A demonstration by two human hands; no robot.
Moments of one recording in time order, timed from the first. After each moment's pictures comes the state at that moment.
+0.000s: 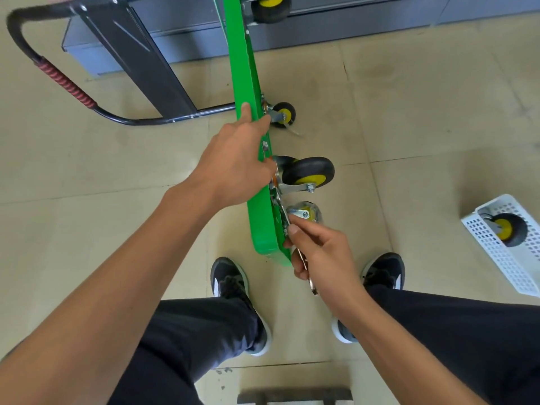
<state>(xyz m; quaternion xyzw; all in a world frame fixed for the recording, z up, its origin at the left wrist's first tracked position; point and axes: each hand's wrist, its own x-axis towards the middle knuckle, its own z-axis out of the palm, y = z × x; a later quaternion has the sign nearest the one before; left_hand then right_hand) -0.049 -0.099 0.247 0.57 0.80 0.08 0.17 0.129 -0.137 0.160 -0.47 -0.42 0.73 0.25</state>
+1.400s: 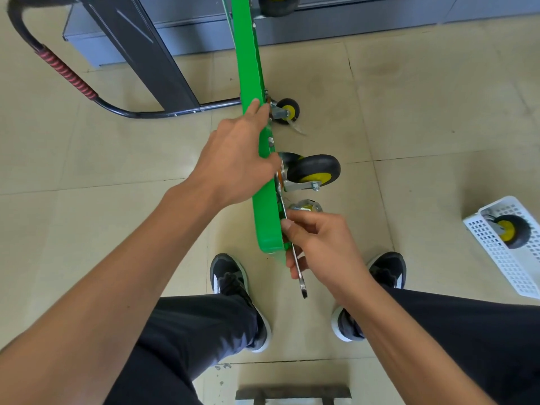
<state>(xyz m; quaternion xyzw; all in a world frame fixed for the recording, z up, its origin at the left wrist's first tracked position) -0.052 -0.109 0.244 0.57 0.80 0.13 0.15 0.118 -0.127 0.171 -0.45 -0.51 0.71 0.17</state>
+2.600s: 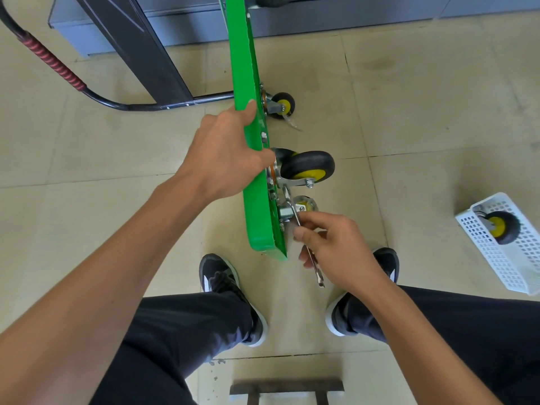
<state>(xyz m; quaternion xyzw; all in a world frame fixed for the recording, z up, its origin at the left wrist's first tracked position) -0.062 -0.110 0.235 0.51 0.81 0.19 0.21 0.146 -0.112 0.149 -0.47 -0.63 0.61 0.12</state>
